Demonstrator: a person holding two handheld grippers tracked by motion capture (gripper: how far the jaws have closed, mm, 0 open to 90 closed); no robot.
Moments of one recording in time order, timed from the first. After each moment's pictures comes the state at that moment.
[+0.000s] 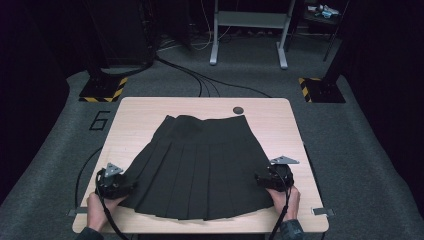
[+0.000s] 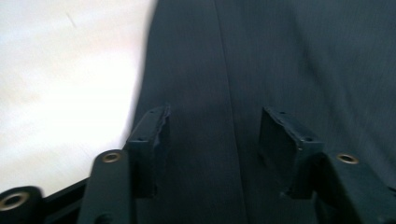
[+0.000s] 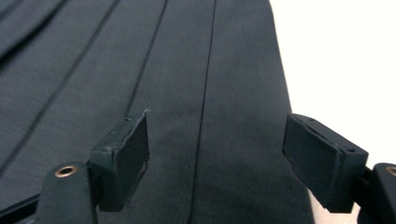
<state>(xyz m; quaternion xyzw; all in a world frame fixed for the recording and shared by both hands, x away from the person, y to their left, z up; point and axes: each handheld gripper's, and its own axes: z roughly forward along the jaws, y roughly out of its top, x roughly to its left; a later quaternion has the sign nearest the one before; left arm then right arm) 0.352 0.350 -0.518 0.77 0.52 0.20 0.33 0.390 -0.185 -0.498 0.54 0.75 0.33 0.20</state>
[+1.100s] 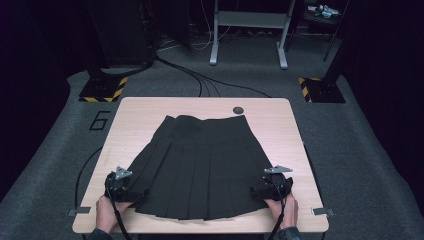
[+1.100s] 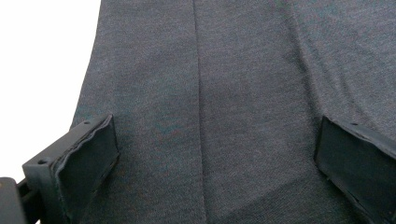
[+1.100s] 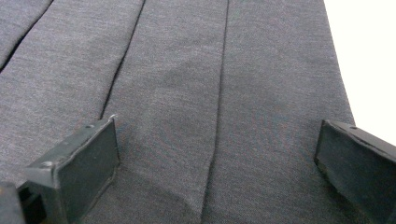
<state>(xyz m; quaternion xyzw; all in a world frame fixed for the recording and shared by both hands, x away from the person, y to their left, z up) 0.361 0.329 -0.525 0.78 0.52 0.19 0.30 0.375 -0.177 -0.521 0.54 0.77 0.28 0.18</state>
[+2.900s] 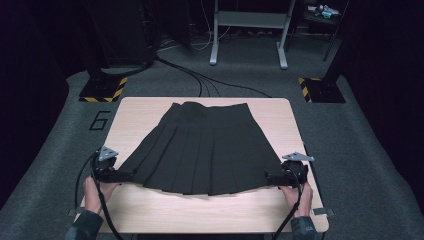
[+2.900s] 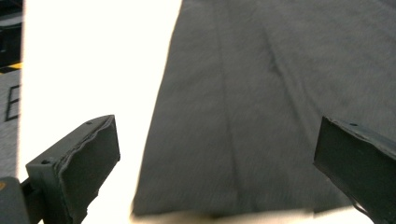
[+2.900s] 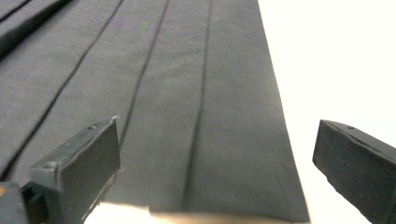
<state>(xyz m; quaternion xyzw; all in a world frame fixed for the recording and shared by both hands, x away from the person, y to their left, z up) 0.382 0.366 -0.471 0.75 0.51 0.24 0.34 0.386 -0.222 -0.476 0.54 0.74 0.33 0.22</state>
